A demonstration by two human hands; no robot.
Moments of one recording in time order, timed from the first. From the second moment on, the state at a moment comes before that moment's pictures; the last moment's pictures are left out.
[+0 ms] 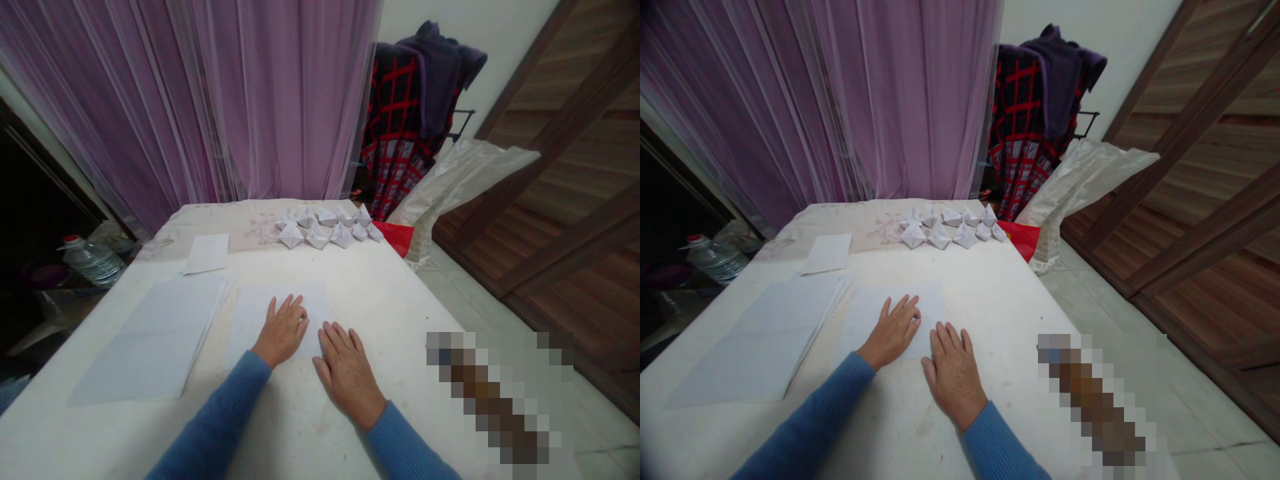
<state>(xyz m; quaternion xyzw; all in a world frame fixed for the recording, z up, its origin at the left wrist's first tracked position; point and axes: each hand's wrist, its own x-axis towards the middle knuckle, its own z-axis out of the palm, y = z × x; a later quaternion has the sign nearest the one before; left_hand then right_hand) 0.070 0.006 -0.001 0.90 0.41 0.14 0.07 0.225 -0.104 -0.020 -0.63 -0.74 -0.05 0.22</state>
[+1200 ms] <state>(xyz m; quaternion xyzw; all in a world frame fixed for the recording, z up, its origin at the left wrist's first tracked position) 0.064 -0.005 -0.007 0.89 0.44 0.16 0.00 0.225 -0.103 -0.018 -0.63 -0.74 -0.03 0.23</state>
